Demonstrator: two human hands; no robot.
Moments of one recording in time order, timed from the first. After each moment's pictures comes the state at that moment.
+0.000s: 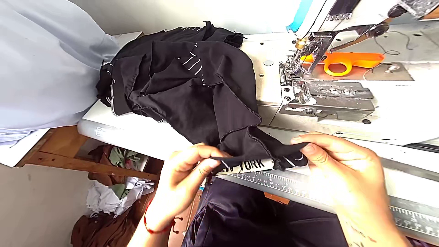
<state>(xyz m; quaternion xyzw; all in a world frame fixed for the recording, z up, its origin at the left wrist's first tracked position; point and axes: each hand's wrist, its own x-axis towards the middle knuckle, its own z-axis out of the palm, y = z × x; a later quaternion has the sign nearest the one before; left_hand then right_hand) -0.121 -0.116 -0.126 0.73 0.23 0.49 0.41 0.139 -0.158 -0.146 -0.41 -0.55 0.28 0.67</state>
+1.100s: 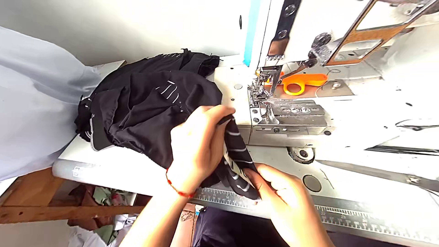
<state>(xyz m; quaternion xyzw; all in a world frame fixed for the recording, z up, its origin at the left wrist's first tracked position) -0.034 -0.046 -0.075 0.81 0.17 0.56 -0.01 0.094 -0.163 -0.150 -0.50 -0.55 0.24 0.62</state>
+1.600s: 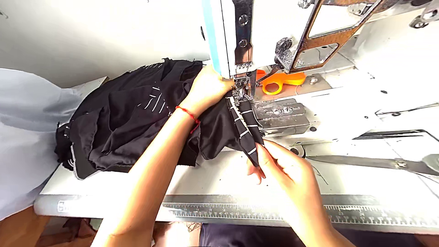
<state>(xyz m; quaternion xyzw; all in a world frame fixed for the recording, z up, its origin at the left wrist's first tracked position) 0.050 0.060 -0.041 0.89 0.29 0.28 0.21 0.106 -0.140 -0.137 -0.52 -0.44 0.20 0.70</state>
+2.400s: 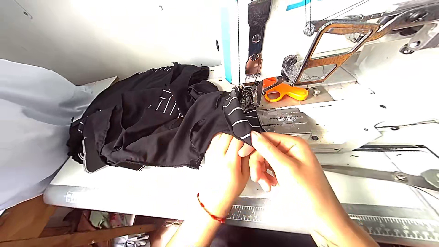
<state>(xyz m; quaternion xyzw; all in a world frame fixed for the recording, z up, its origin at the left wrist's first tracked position) 0.013 -0.062 -0.126 0.81 0.26 0.53 -0.02 0.117 -0.134 -0.083 -0.47 -0.42 0.39 0.67</state>
